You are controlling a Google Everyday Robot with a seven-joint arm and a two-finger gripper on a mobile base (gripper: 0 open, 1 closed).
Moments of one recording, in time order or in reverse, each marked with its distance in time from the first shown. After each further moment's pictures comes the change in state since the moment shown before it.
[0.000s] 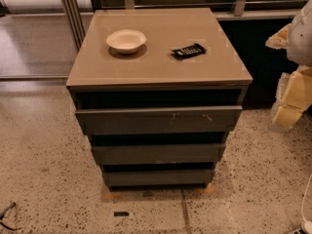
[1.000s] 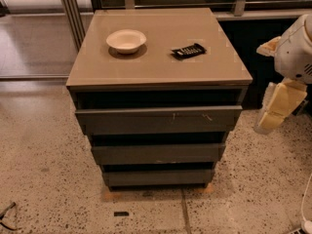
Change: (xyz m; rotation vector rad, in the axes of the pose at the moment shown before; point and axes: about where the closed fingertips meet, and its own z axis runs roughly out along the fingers) arm 0.000 -0.013 0.036 0.040 -0.065 -0.010
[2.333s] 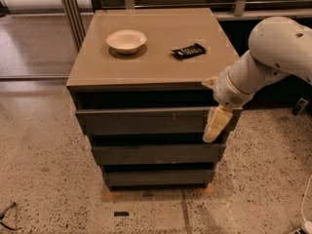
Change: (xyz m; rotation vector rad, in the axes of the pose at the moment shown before) arm -0.040 -0.022 0.184 -0.148 -0.189 -0.098
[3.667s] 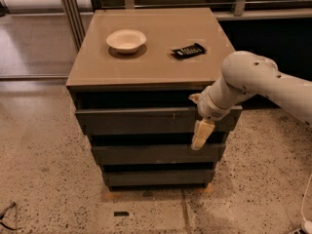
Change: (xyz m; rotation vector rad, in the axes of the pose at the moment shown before) arm 0.022 -0.018 0.100 -0.040 0.000 -0.051
